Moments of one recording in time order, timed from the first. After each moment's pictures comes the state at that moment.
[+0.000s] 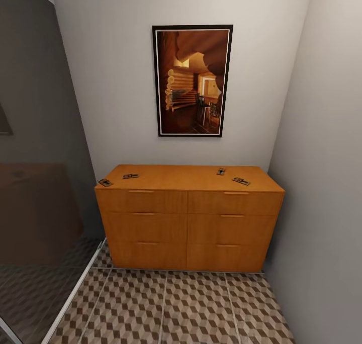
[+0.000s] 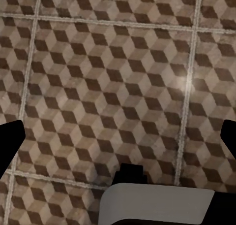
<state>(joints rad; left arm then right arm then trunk) -0.02 -0.02 0.01 -0.43 0.02 -0.07 0.16 -0.19 0.05 -0.03 -0.16 0.05 -0.56 -0.20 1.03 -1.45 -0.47</state>
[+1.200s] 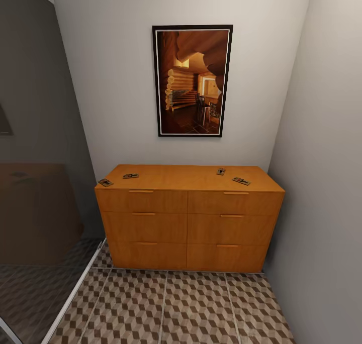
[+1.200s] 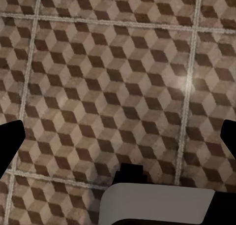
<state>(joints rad) -0.02 -0.02 0.01 -0.43 0.02 -0.07 0.16 -0.19 0.05 -0.03 -0.16 0.05 -0.56 -0.20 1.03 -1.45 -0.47</state>
